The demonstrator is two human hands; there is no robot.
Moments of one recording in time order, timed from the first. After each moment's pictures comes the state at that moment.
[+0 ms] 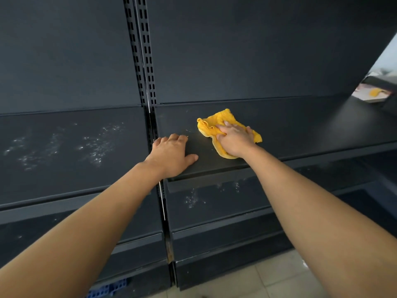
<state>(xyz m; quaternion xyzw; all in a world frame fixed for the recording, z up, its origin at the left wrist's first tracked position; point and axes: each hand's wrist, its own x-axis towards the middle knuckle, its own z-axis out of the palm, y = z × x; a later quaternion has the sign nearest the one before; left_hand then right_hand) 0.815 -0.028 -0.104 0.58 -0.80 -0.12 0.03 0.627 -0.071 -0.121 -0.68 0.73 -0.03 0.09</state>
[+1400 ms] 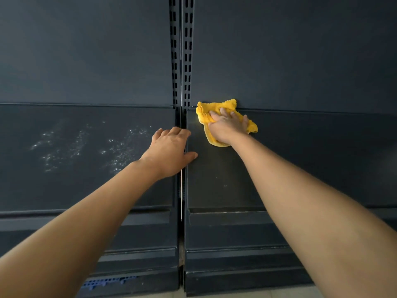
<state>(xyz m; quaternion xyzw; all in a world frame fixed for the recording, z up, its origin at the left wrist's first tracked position) 0.864 -0.087 -0.108 0.64 -0.76 -0.10 0.07 0.715 -0.196 -0.127 -0.73 0.68 0.02 0.08</state>
